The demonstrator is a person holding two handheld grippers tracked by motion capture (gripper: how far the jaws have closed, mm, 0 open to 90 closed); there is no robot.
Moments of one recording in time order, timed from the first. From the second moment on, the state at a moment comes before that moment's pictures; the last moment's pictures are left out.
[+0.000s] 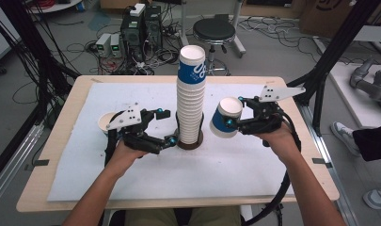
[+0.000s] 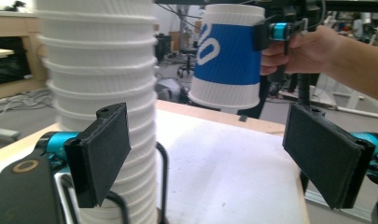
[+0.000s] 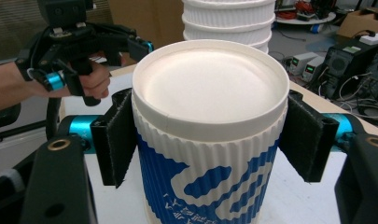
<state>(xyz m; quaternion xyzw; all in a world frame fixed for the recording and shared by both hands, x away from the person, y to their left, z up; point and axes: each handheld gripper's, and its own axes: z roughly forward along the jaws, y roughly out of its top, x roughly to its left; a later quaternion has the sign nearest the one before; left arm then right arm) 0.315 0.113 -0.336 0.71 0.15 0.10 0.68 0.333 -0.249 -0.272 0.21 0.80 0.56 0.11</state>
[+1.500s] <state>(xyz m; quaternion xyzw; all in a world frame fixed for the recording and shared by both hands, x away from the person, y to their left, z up) 0.311 0.050 -0.359 0.76 0.07 0.03 0.65 0.312 -0.202 -0.309 0.14 0.79 0.59 0.00</state>
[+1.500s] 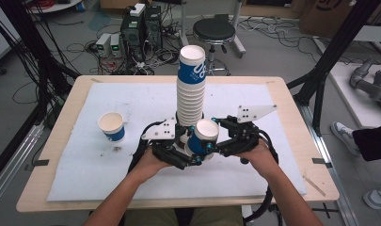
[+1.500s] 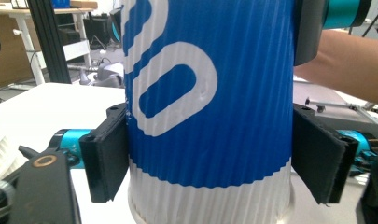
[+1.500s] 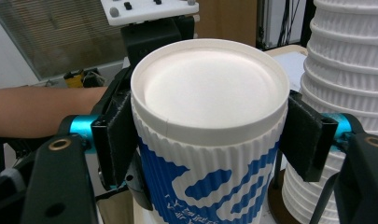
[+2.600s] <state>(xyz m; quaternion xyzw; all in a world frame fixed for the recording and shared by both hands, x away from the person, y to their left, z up) 0.318 0.061 -0.330 0.86 0.04 0.01 0.51 0.324 -0.188 -0.269 0.07 0.89 0.45 0.01</state>
